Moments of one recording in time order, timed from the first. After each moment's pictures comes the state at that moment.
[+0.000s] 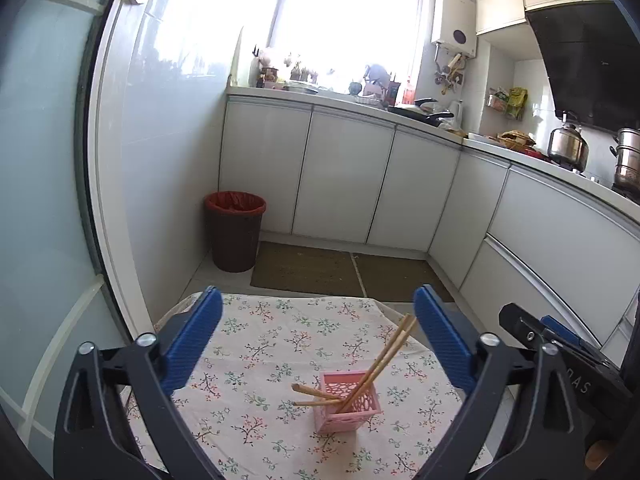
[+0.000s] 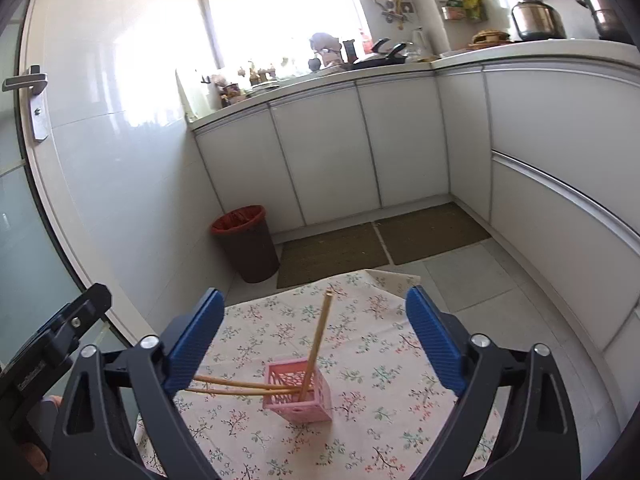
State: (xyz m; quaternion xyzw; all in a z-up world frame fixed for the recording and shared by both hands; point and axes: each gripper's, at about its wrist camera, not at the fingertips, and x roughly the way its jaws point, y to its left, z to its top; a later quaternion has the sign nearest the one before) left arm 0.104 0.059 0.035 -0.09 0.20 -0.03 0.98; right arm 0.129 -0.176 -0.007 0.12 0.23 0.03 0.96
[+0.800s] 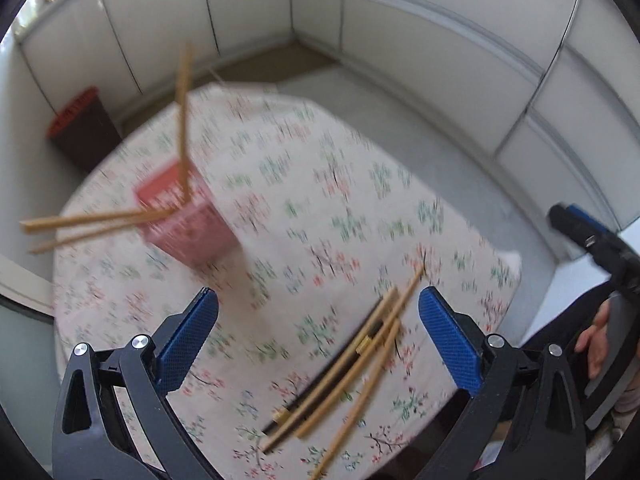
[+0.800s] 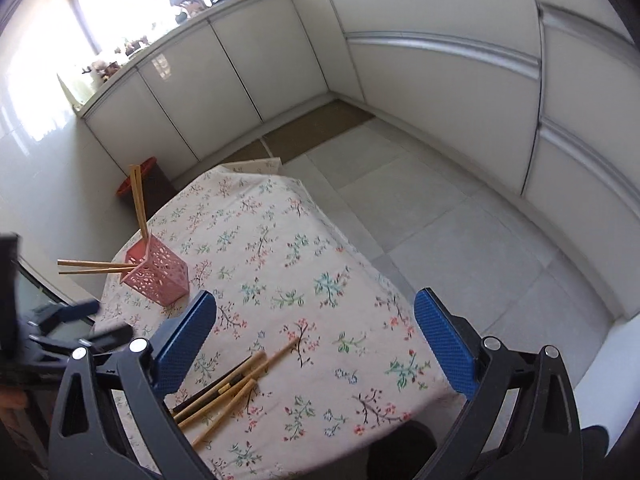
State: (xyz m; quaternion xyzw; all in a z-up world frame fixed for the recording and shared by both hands) left arm 0.111 -0.097 -0.138 0.15 0.51 -0.26 0.80; right arm 0.002 -0.333 -0.160 0.24 0.37 -0.09 0.89
